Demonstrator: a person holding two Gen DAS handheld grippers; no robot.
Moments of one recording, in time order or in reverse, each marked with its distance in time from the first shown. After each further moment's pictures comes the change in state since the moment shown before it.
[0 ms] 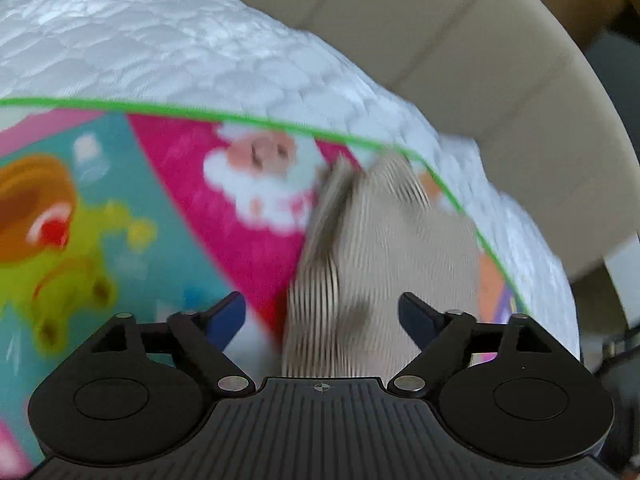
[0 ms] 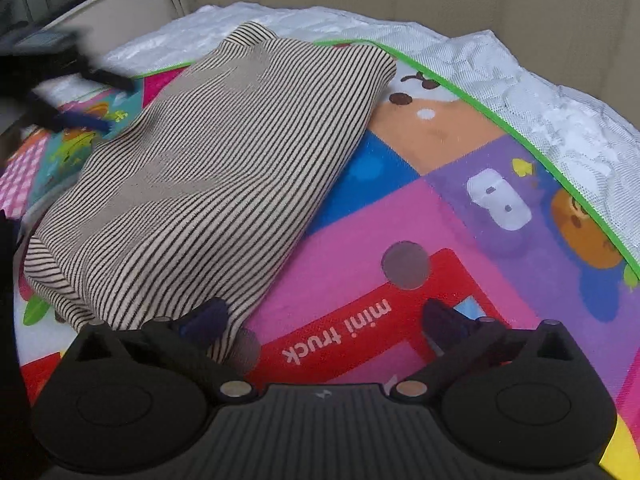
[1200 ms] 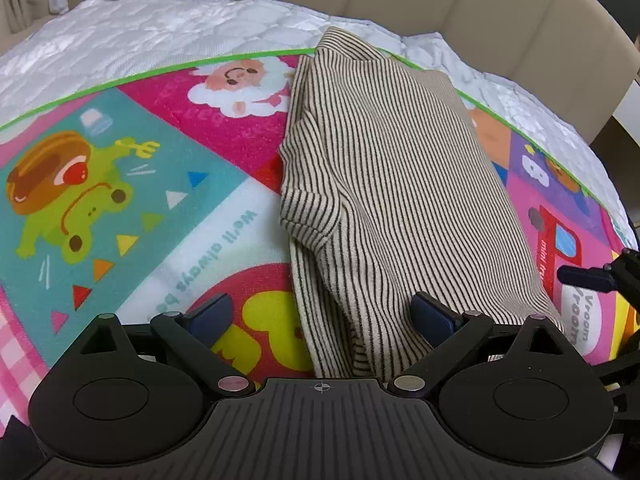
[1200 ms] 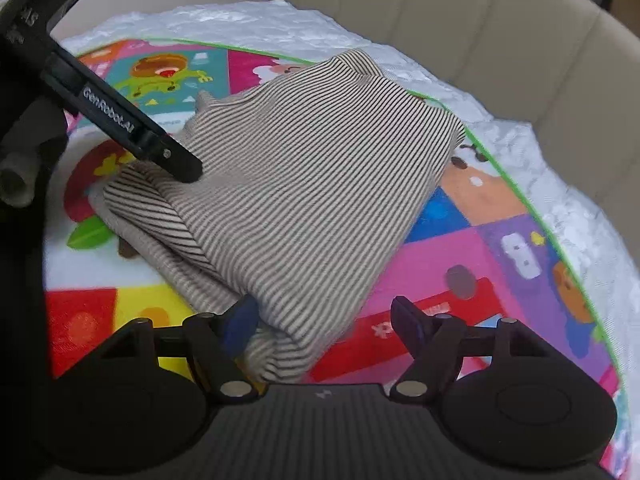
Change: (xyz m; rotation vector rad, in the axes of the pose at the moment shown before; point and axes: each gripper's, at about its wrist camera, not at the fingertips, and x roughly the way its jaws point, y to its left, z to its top) left arm -0.003 -0.014 -0.075 0.284 0.053 0.138; right arm -0.049 0.087 -0.035 -0.341 -0.055 -0.133
